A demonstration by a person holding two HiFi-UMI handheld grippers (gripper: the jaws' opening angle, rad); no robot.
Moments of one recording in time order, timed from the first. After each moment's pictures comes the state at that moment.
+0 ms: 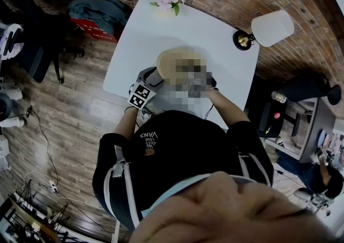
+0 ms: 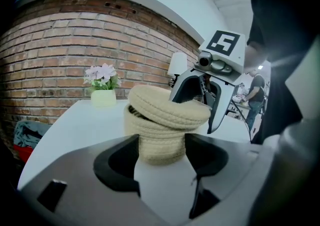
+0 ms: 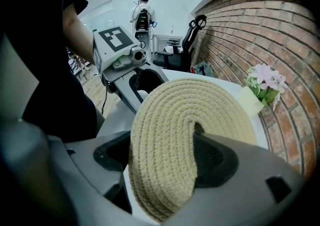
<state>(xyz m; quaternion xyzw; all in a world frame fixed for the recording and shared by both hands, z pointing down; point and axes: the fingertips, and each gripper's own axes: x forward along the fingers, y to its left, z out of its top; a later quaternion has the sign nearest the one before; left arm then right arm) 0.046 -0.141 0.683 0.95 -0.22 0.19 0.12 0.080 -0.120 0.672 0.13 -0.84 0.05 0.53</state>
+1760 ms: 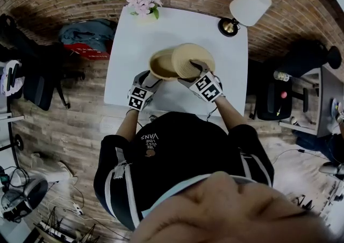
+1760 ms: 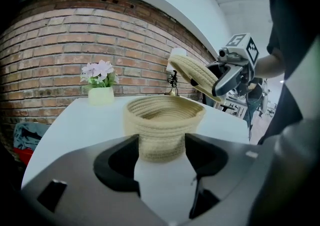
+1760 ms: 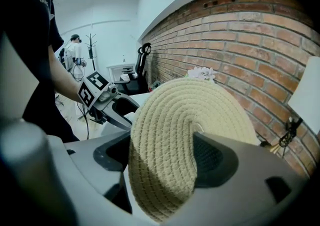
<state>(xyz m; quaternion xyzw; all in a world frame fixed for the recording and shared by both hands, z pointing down) 0.047 -0.141 0.685 0.94 -0.21 0.22 0.13 0.148 -0.115 0.611 0.40 -0.83 0.13 0.36</state>
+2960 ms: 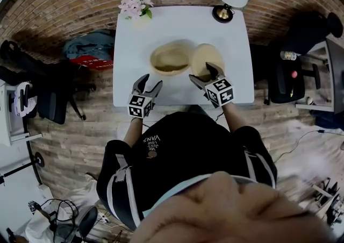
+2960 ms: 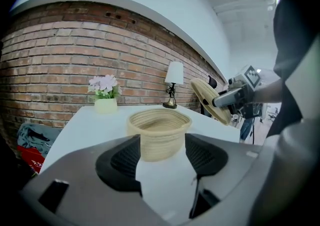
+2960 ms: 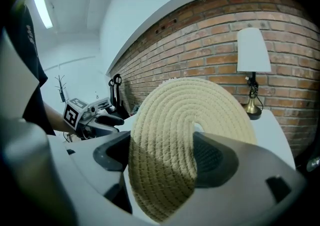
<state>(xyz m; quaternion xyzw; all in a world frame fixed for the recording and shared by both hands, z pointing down) 0.021 -0.111 0.640 0.95 -0.22 0.18 0.12 0.190 -0.057 0.593 0.56 -0.78 0.22 0.16</state>
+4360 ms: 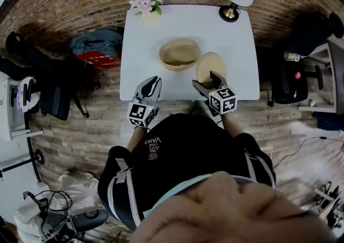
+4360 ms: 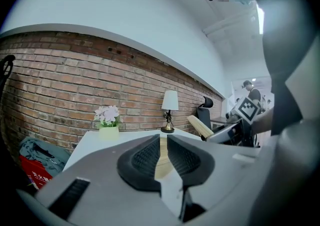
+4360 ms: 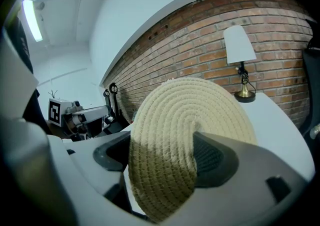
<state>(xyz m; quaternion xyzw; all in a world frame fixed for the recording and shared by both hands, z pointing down) -0.015 -0.071 0.547 0.97 -0.24 0.06 0.07 0.148 -0.015 0.598 0.60 -0.75 0.26 0.10</state>
